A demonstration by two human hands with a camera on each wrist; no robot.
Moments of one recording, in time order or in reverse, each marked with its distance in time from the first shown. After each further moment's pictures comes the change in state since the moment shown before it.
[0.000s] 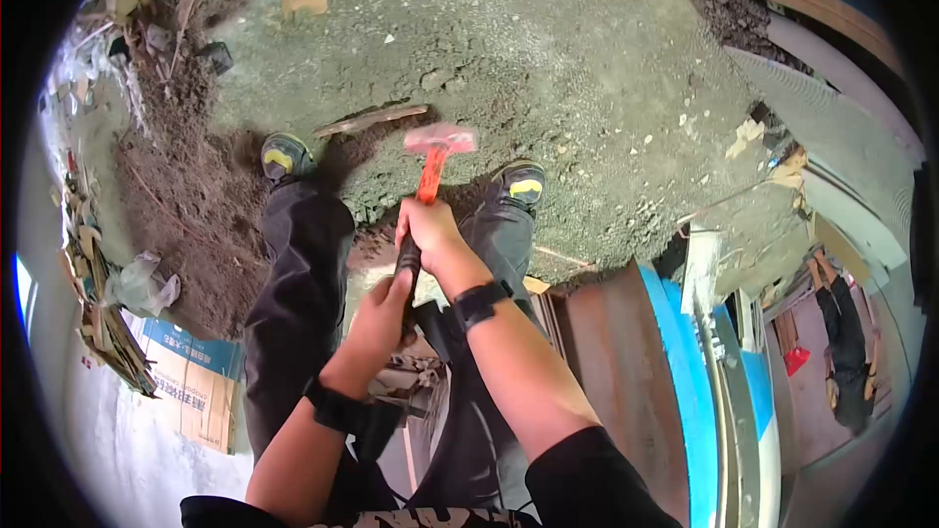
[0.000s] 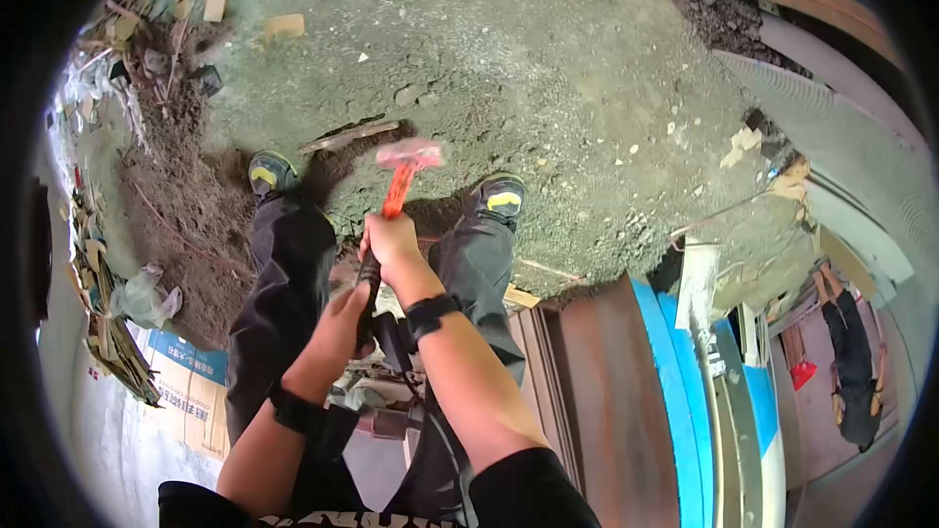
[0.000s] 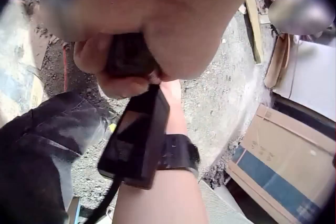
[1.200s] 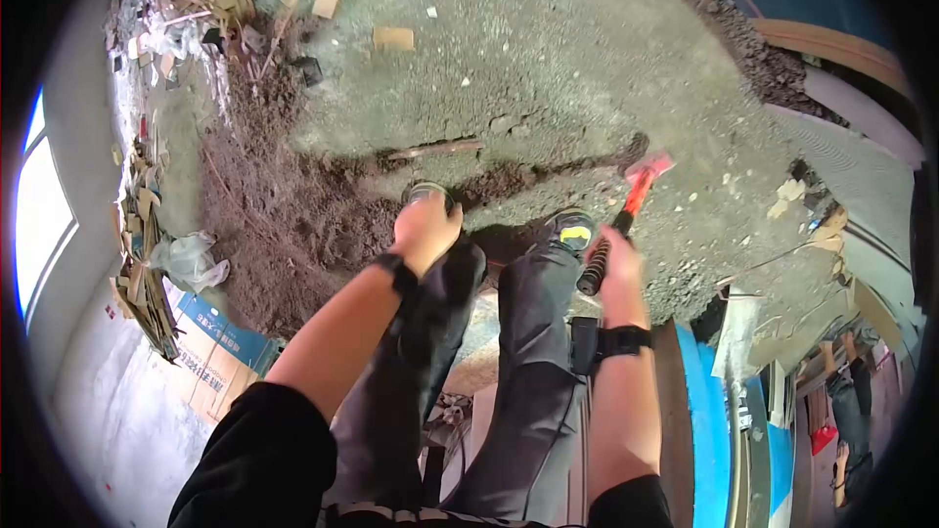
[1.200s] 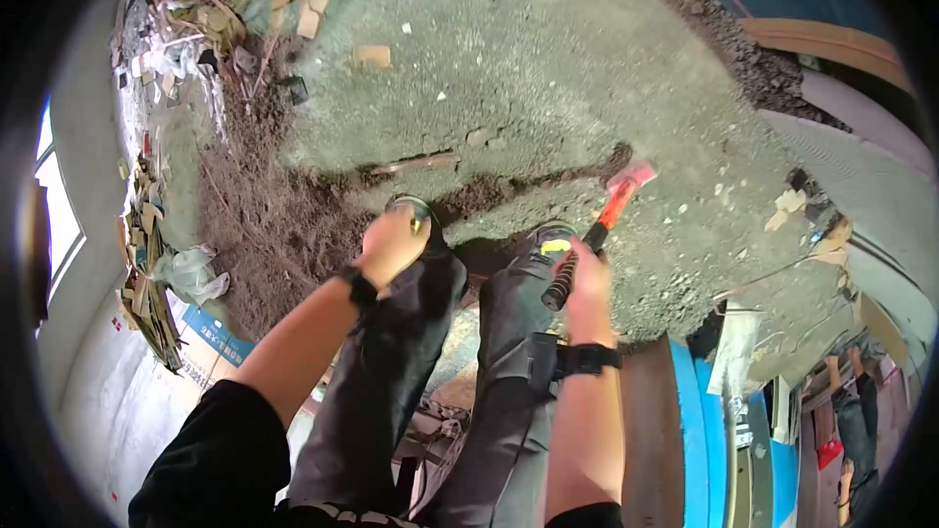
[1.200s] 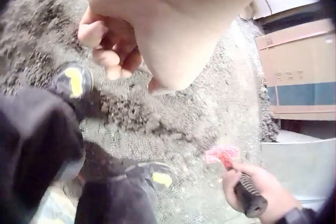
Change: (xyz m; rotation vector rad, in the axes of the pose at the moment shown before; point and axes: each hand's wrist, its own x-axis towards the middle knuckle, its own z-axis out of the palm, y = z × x) left_hand 0.108 0.055 -0.022 1.118 0.689 0.716; right_hand -0.045 -0.088 -0.149 -0.019 0.350 -0.391
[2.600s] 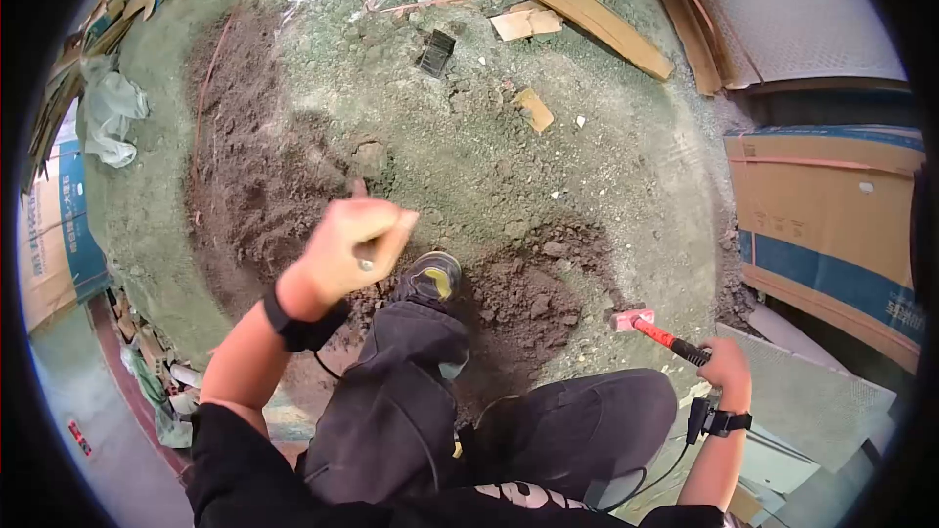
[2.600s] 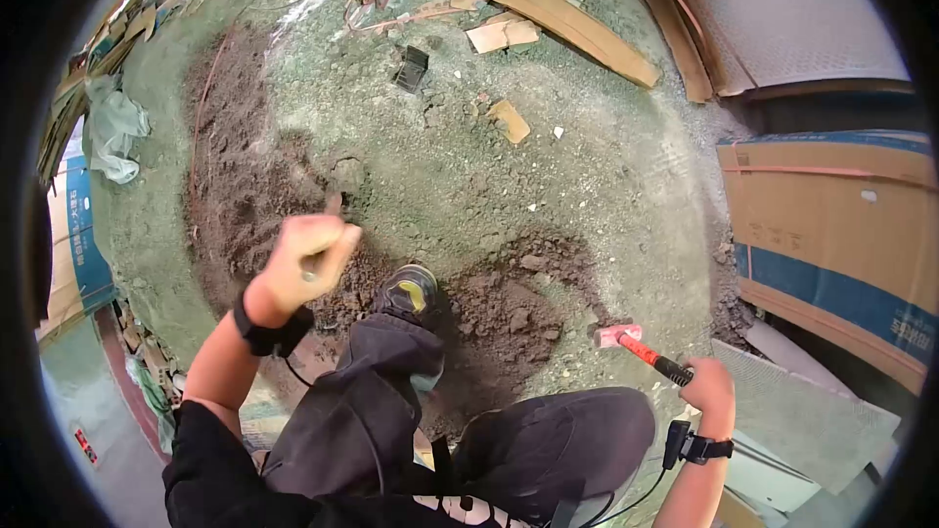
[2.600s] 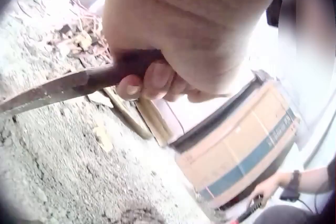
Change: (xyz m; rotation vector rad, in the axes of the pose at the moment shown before) left_hand -0.053 -0.196 -0.032 -0.721 0.826 0.493; right_hand -0.059 -0.166 0.043 -2.368 0.351 -0.770
